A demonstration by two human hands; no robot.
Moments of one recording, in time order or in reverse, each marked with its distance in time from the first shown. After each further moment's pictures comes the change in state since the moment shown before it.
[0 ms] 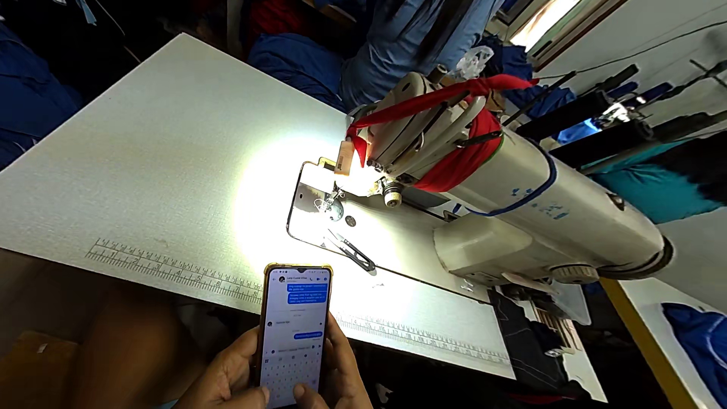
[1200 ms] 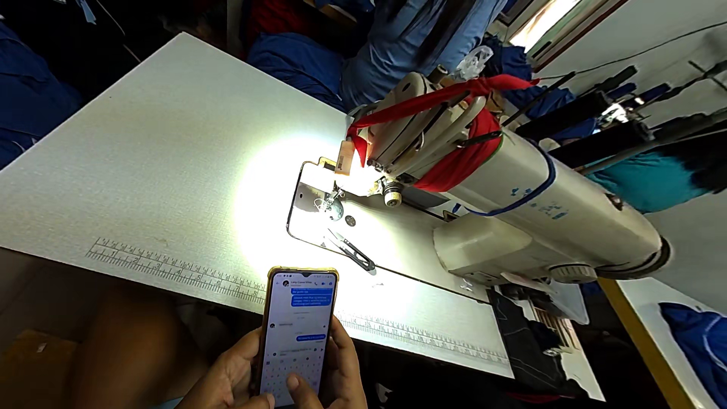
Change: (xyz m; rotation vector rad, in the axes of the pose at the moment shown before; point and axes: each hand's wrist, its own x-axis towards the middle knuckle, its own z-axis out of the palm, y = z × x) left_hand 0.000 -0.001 0.000 0.009 -0.035 0.009; right_hand 0.001 0.000 0.017 -0.084 0.173 -0.051
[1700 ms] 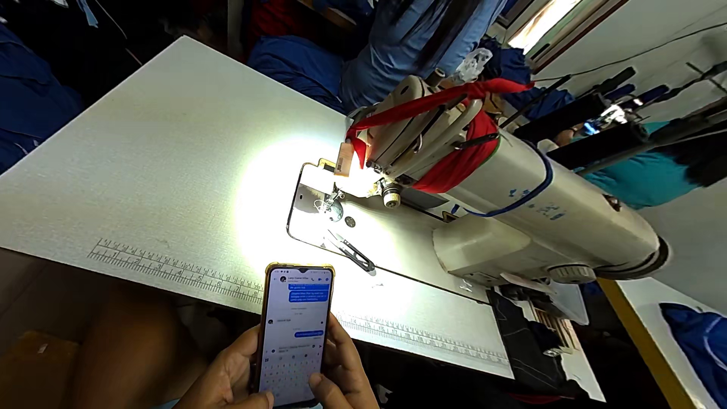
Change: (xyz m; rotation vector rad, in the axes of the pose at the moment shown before) left_hand 0.001 0.002 0.001 -0.004 0.022 -0.002; right_hand 0.005 0.002 -0.023 0.131 -0.179 0.043
